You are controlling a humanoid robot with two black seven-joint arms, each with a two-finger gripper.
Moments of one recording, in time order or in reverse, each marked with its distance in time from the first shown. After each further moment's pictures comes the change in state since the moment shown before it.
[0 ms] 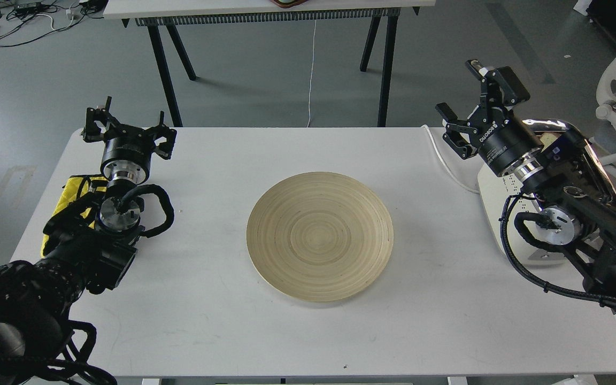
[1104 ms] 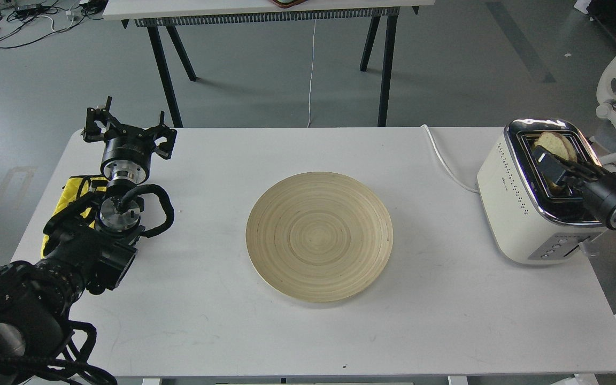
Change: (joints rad) left arm 0.000 0.000 0.000 0.000 0.000 0.000 0.000; right arm -0.046 -0.344 -0.381 0.037 -0.599 -0.423 -0.174
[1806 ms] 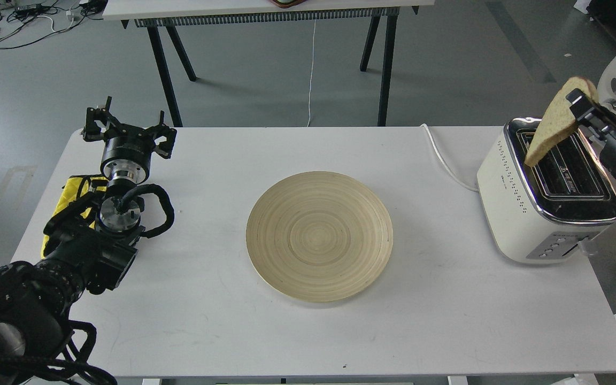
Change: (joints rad) left arm 0.000 0.000 0.000 0.000 0.000 0.000 0.000; right arm 0.002 -0.059 0.254 0.192 0.252 -0.044 -0.001
